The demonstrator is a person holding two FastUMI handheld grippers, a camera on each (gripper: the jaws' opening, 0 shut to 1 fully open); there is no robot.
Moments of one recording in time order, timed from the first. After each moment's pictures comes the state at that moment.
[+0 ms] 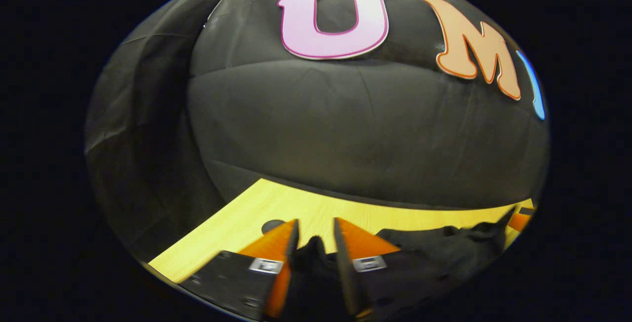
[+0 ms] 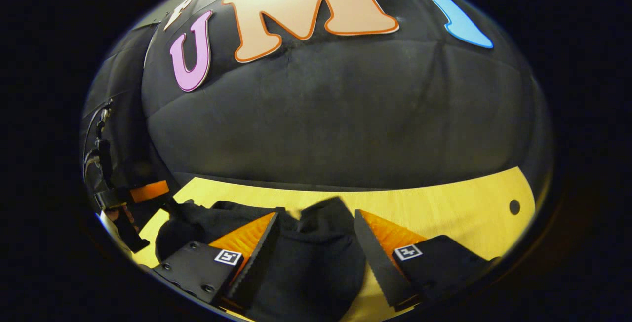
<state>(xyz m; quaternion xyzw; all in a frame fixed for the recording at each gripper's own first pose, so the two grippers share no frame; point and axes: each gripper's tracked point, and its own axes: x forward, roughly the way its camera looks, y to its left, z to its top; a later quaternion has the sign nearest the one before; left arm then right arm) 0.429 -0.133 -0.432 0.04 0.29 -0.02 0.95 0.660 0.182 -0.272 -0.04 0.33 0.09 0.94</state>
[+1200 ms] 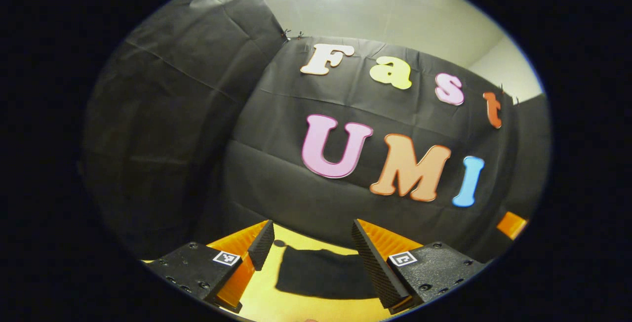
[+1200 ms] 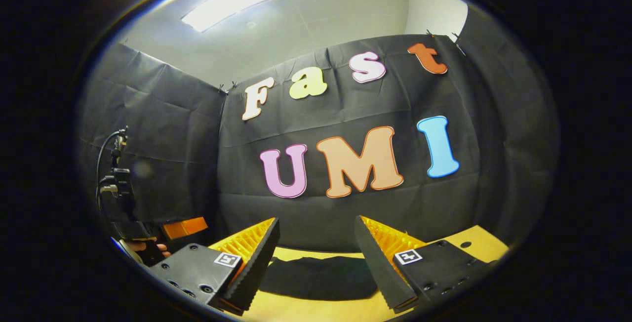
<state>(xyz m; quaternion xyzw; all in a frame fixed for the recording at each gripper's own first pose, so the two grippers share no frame) 0.189 -0.087 -0.144 -0.05 0.12 -0.03 0.99 0.338 0.289 0.018 -0.01 0.05 0.17 0.98</state>
